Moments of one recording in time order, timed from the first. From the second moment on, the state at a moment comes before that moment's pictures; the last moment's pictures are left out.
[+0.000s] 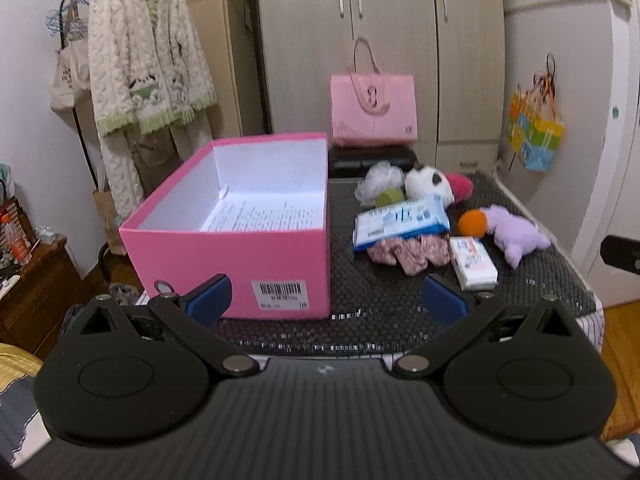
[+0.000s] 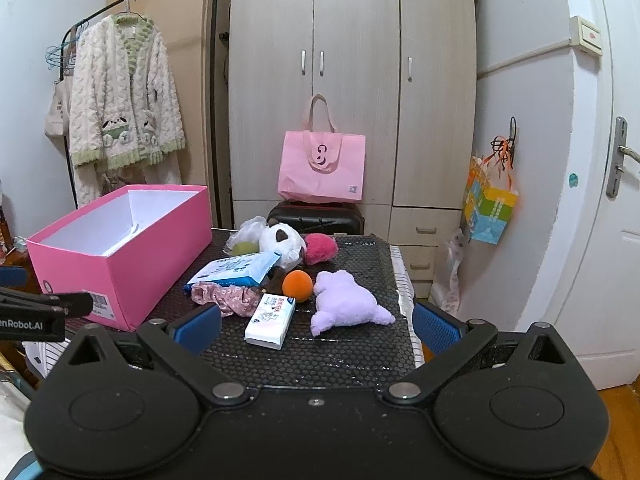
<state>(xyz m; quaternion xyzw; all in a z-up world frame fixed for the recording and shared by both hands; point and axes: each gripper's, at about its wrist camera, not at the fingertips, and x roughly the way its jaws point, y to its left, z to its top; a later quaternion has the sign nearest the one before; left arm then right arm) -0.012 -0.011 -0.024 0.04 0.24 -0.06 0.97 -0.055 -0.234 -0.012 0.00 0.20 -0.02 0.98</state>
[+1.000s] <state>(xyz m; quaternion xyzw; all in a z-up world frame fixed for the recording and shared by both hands) 0.040 -0.076 -0.062 0.04 0.19 -0.18 0.96 0.014 -0.293 -0.042 0.03 0.20 0.08 0.98</state>
